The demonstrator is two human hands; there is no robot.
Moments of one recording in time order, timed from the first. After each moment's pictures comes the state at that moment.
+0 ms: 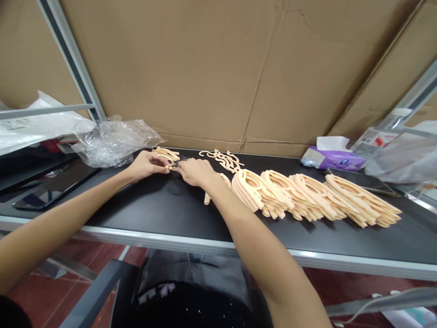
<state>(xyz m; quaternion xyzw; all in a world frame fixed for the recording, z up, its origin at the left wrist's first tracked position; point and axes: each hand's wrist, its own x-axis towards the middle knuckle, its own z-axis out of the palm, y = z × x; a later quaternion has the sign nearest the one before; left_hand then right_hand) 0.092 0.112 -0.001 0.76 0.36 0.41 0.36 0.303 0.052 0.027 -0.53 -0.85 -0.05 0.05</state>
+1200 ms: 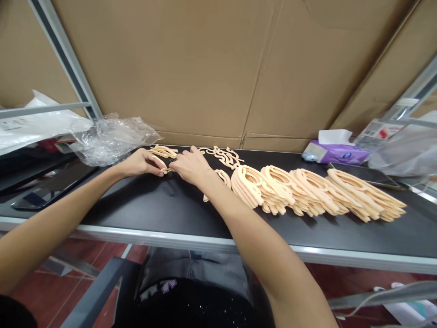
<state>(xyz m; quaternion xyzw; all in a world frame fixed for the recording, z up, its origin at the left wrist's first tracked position) 0.080 0.112 0.018 0.84 0.34 0.29 0.32 0.297 0.048 0.031 -0.42 -0.88 -0.20 0.03</state>
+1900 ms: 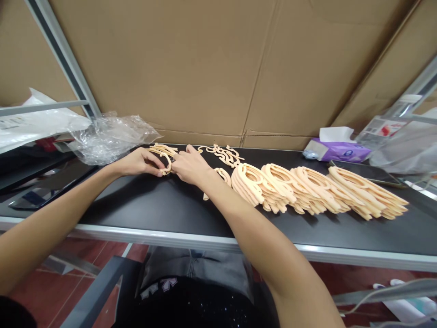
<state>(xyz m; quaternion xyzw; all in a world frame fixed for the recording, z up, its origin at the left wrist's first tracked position) 0.075 0.114 0.020 0.88 0.32 0.23 0.27 0.296 0.048 0.027 -0.39 -0.90 -0.20 0.03</state>
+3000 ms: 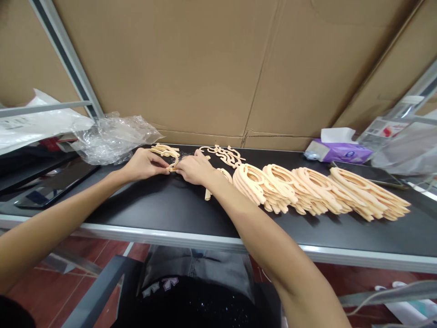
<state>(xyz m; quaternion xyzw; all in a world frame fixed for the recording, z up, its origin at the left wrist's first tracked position) 0.090 0.096 0.010 0.86 0.39 0.31 0.12 0.305 0.060 0.018 -0.42 -0.90 -0.09 0.06</state>
